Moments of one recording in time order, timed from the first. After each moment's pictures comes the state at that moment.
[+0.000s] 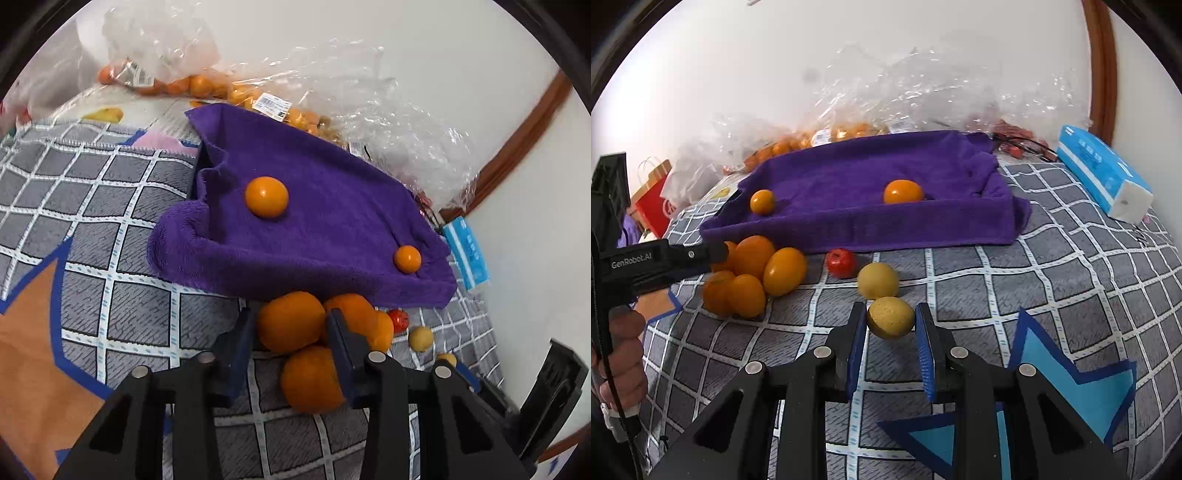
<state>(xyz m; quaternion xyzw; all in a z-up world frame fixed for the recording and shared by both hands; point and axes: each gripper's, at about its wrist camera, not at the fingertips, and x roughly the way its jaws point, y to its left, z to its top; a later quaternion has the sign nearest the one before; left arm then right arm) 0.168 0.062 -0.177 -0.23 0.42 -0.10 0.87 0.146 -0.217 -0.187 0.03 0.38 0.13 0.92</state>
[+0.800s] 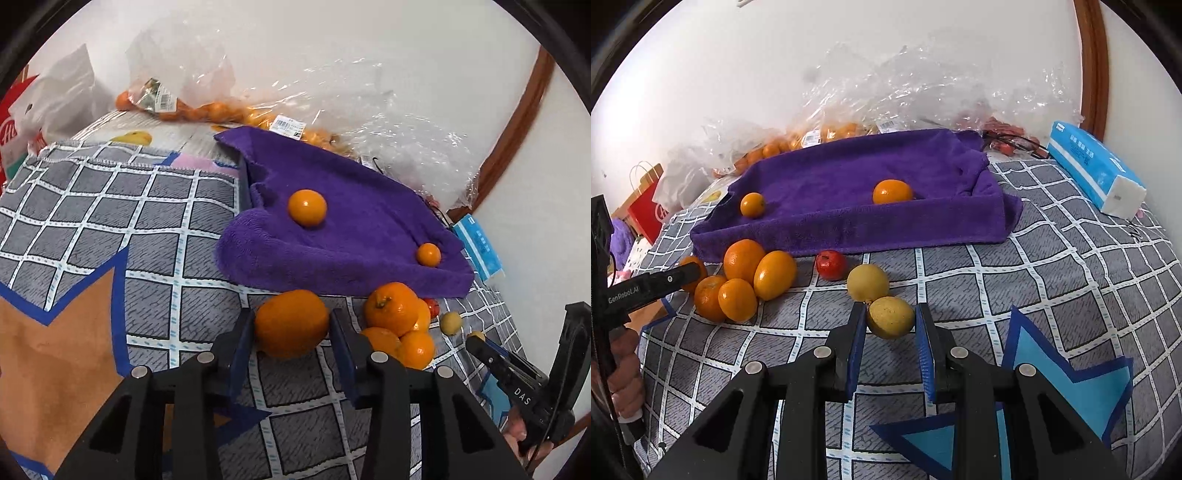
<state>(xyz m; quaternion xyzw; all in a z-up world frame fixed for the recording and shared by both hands) 0.142 0.088 -0.180 -0.18 0.38 -0.09 0.90 0.148 -0.220 -0.188 0.03 0.38 0.11 0.92</state>
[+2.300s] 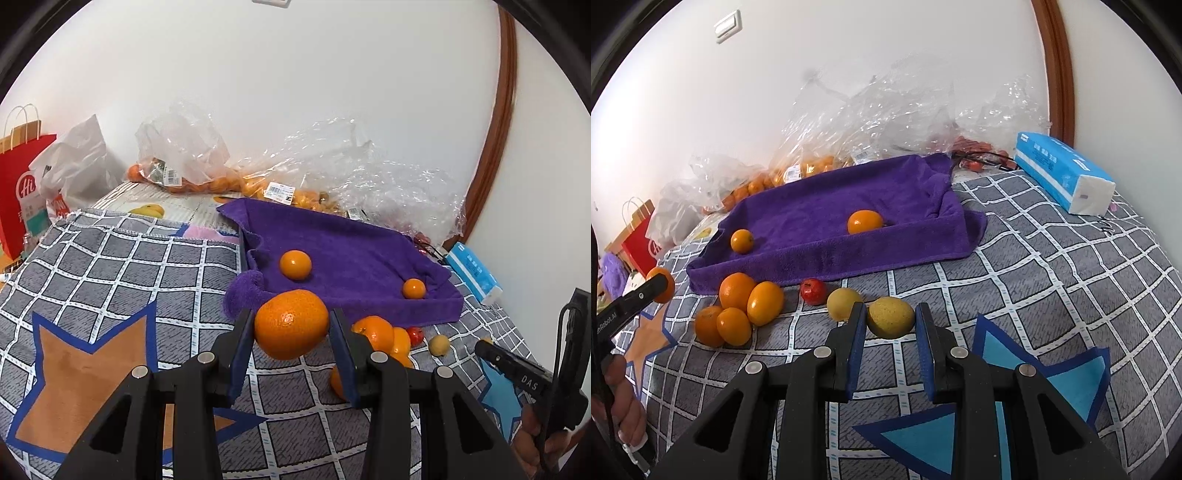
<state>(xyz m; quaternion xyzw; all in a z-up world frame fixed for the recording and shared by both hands) 0.105 0.081 -0.149 -0.13 0.27 -0.06 0.95 0.133 -0.241 -0.177 0.08 0.33 0.07 0.94</state>
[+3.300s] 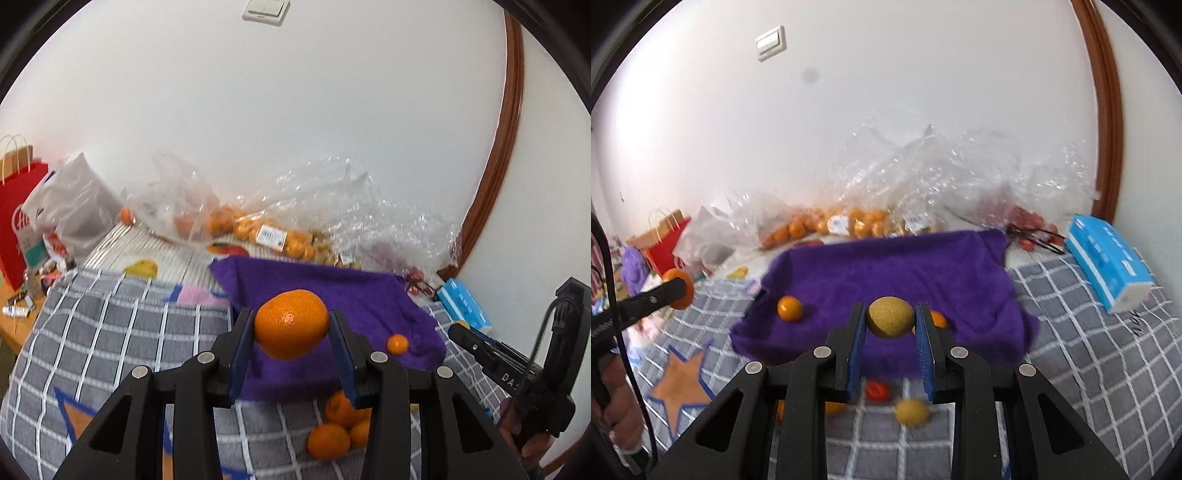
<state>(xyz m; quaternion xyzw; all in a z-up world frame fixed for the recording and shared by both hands) 0.147 0.086 -0.074 -0.13 0.26 -0.06 0.95 0.183 -0.195 -0.100 0.06 0.27 0.15 0.95</state>
